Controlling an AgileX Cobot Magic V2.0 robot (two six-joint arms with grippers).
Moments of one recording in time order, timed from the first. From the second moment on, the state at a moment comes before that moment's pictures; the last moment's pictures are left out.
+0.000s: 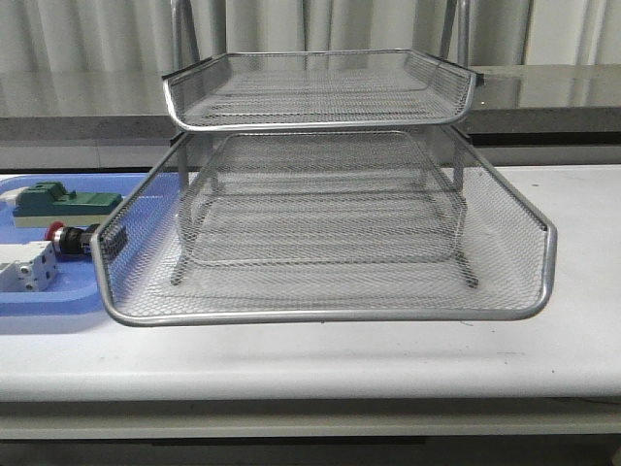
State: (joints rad) left arm -0.09 0.00 0.00 0.02 -0.03 -0.07; right arm 0.16 0.42 -0.74 -0.06 1.00 0.13
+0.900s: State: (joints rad) left arm -0.09 0.00 0.00 -0.06 -0.03 -0.07; right arm 0.16 0.42 -0.74 -0.06 1.00 0.13
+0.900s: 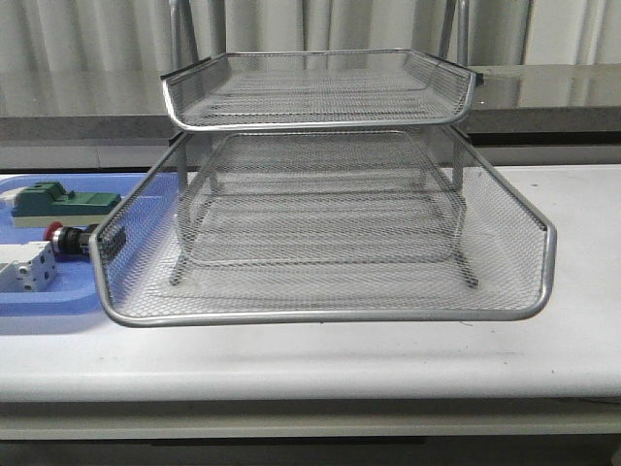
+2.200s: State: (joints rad) left arm -0.09 1.26 -1.10 0.02 0.76 0.00; right arm 0.16 0.42 -0.74 -0.07 1.00 0.13
